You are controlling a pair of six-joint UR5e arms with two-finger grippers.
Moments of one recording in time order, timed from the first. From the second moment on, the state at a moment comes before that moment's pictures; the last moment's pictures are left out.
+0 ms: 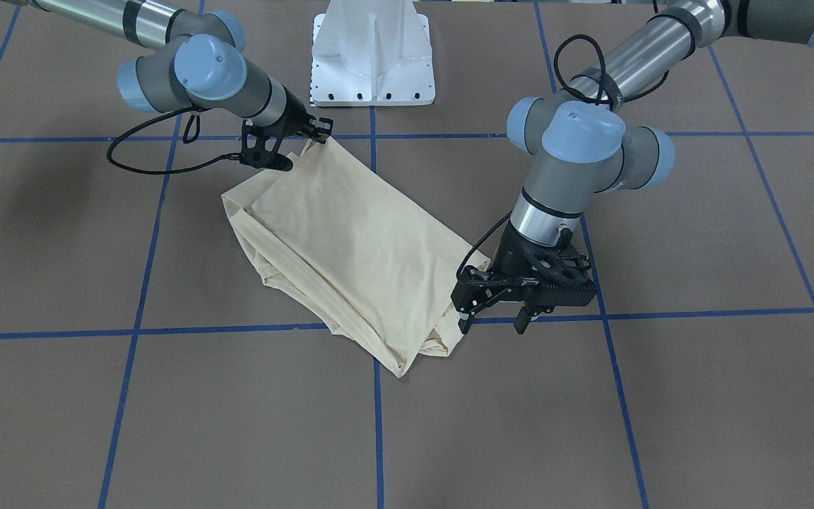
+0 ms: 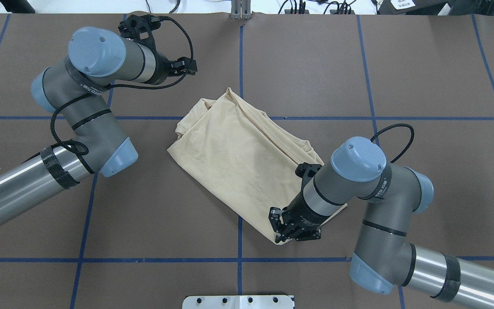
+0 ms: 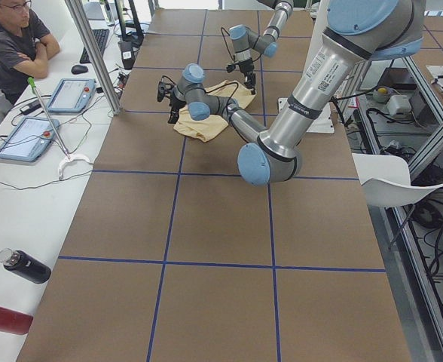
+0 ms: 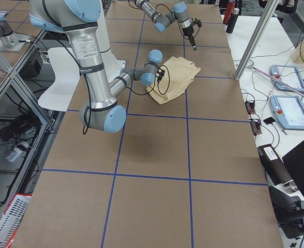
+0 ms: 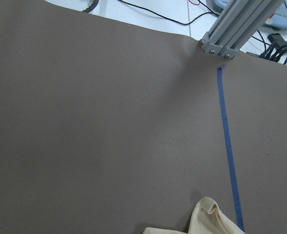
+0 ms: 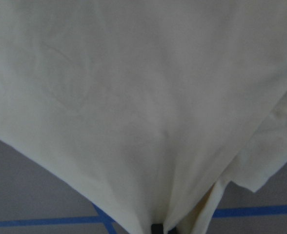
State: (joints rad) left arm -0.76 -2.23 -1.43 -2.17 -1.75 -1.26; right arm 0.40 -1.17 1.76 -1.10 2.29 1.75
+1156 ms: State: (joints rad) left arm -0.77 -2.19 -1.47 -2.17 -1.76 -1.26; right arm 0.35 -1.12 1.75 -1.10 2.26 1.86
